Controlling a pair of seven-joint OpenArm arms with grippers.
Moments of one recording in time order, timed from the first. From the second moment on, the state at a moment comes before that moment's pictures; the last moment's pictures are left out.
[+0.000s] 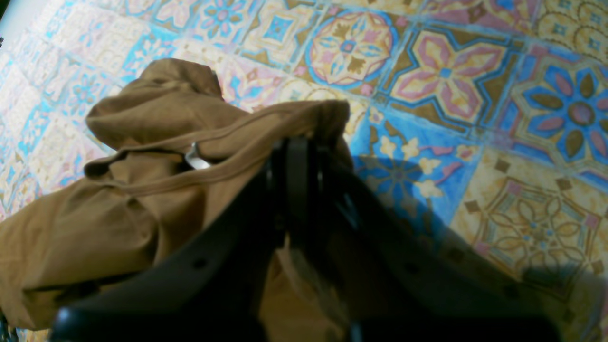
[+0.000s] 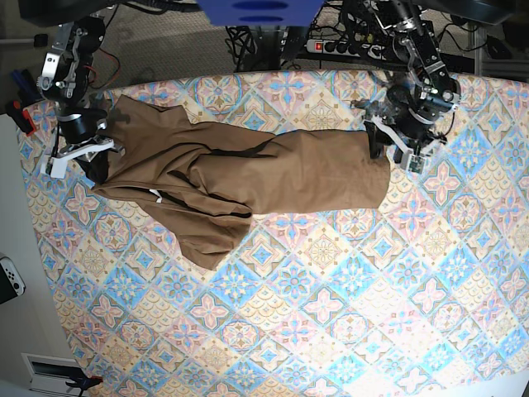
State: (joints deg) left arm 15.1 0.1 -29.9 96.0 -6.7 -40.6 37.0; right arm -23.4 14.4 25.9 106.2 41.2 9.1 -33.7
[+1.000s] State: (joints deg) left arm 1.5 3.4 -34.4 118.4 -10.2 -41.3 67.4; right arm -17.4 14.5 25.9 108.3 41.4 9.3 -33.4
